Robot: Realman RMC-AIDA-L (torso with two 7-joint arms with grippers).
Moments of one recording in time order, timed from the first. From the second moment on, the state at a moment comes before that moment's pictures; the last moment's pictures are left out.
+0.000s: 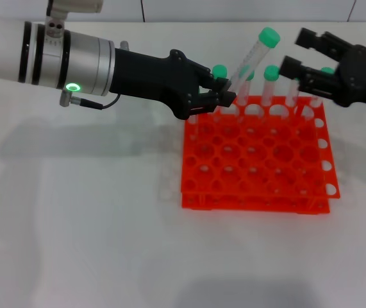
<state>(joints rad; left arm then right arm) -0.85 -2.01 1.08 0.56 1.83 1.42 -1.44 0.55 2.01 -0.82 -0.41 -1.41 -1.63 1.18</state>
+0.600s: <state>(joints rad) -0.85 -2.03 1.08 0.56 1.83 1.42 -1.44 0.66 2.03 -0.83 -0.15 -1.29 -1.68 0.95</state>
